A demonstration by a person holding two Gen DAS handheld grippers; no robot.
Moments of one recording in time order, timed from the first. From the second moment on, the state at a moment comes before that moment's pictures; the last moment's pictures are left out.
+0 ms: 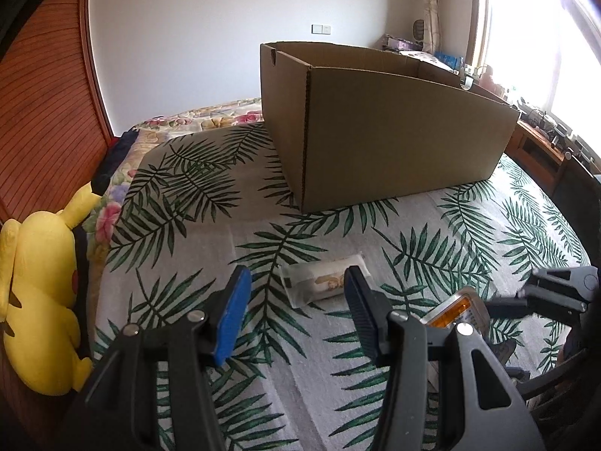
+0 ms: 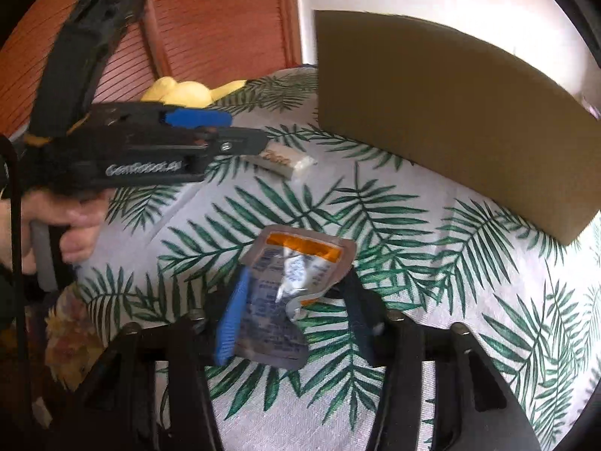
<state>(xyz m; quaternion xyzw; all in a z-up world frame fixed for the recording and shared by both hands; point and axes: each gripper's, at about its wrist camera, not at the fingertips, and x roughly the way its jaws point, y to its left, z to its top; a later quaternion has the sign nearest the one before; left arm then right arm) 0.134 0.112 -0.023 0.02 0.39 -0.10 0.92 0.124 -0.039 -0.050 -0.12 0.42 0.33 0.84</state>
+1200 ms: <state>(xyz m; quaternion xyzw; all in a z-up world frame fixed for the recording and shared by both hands) 0.160 0.074 -0.042 0.09 0.46 -0.23 0.85 0.150 -0.160 -0.048 -0.05 0.43 0.30 0.85</state>
